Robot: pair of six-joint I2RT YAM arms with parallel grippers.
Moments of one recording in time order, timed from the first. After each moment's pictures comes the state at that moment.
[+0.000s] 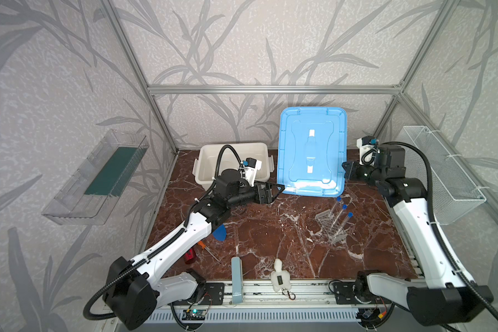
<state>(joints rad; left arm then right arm) -0.58 1.21 0.95 0.00 0.47 -0.62 0.06 1.14 1.29 -0.69 -0.28 0.25</state>
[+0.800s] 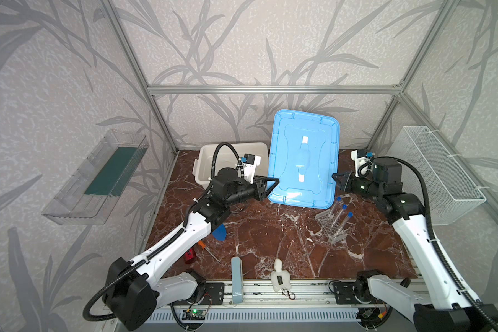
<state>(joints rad) -0.58 1.19 0.95 0.06 0.47 -0.57 0.13 1.06 1.13 -0.59 -0.40 0.42</state>
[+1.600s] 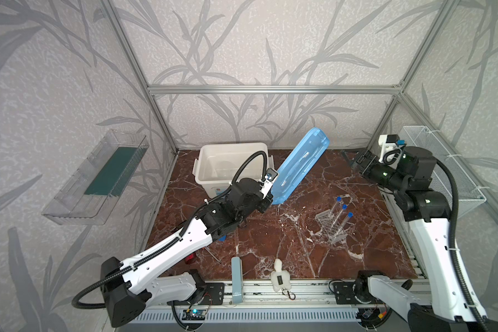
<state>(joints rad) -0.89 1.18 1.07 -0.32 -0.34 0.18 -0.01 1.05 1.39 -0.64 -0.50 0.69</state>
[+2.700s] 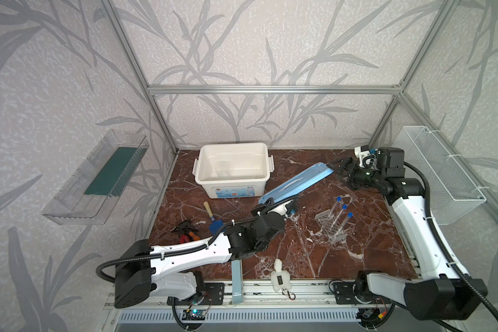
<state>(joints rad) -1.17 1.27 0.84 -0.05 -0.85 0.48 -0.01 1.24 1.27 -0.66 -0.69 0.72</state>
